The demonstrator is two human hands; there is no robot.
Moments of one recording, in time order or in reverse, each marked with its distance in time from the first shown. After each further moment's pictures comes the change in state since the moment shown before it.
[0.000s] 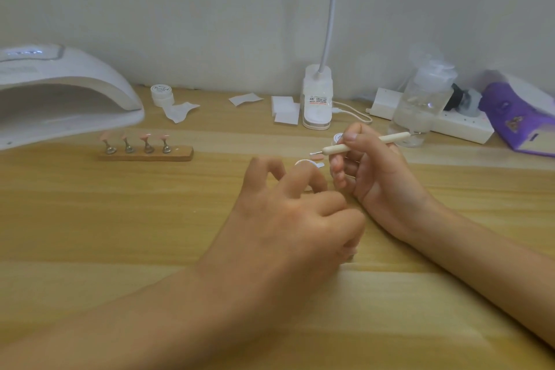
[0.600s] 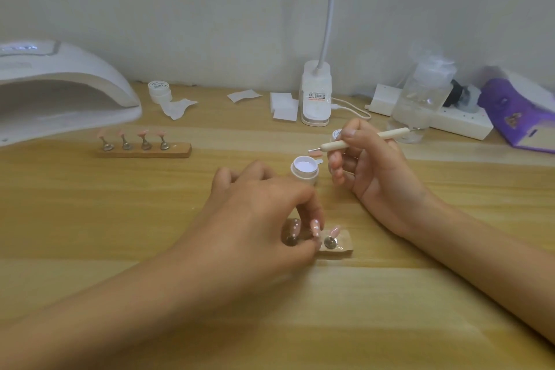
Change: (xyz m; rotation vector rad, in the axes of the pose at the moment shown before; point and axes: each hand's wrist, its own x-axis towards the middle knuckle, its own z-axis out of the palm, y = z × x) left_hand -0.009 -0.024 0.006 -0.285 -0.234 -0.321; right_hand 0.002 0.002 -0.002 -0.003 -0.026 -0.019
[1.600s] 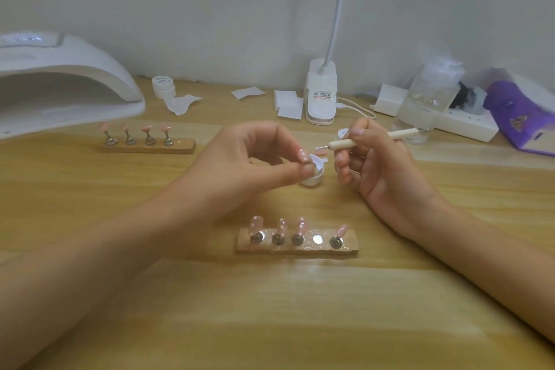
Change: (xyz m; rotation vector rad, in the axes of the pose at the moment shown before) left_hand 0.025 -0.022 -0.022 -0.790 0.096 -0.158; right_hand -0.002 -0.003 0.004 -0.015 0.023 0.004
